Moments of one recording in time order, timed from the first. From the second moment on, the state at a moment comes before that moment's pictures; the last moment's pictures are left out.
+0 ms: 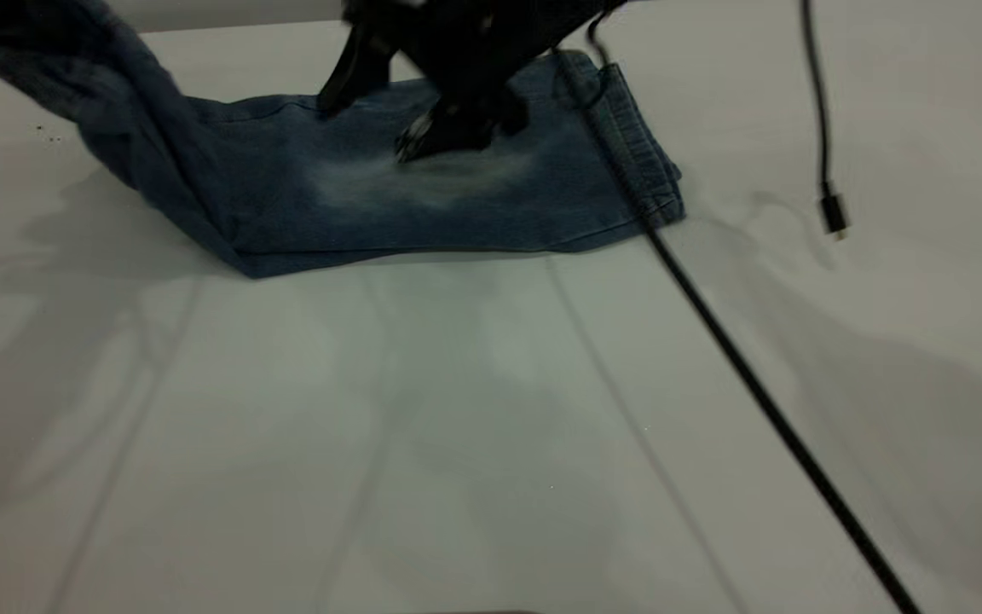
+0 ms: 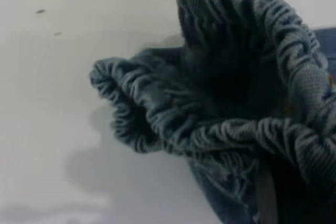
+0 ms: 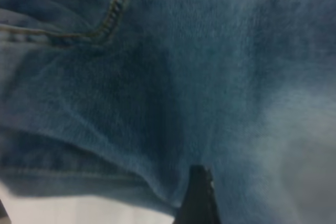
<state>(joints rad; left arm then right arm) -0.09 1.72 -0.90 -0.25 -0.04 -0.01 0.44 2.64 -2.02 1.24 0.70 -0.52</state>
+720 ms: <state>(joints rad) -0.21 1.65 -0.90 -0.24 -0.08 -0.01 0.44 2.71 -2.21 1.05 0.92 -0.48</state>
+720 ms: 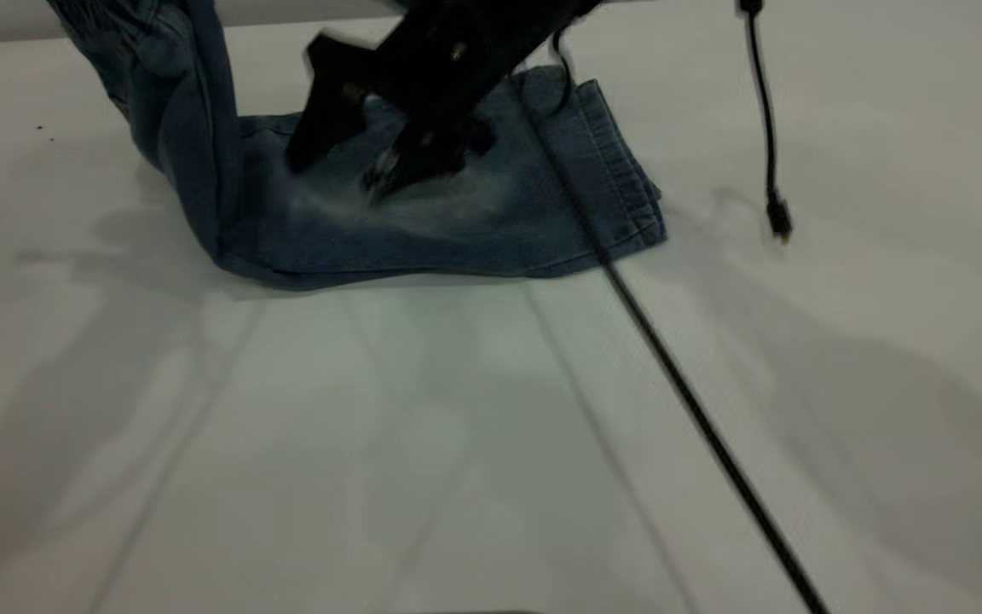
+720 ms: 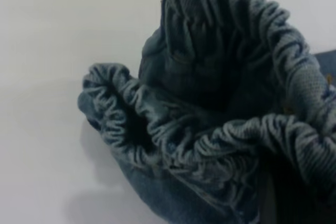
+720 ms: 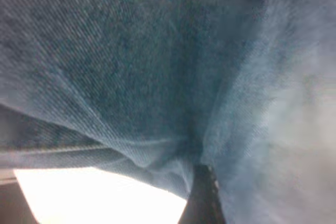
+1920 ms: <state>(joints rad) -0.55 2.13 -1.27 -0.25 -0.02 -0.01 0.12 2.38 -2.39 0.98 1.14 -0.46</state>
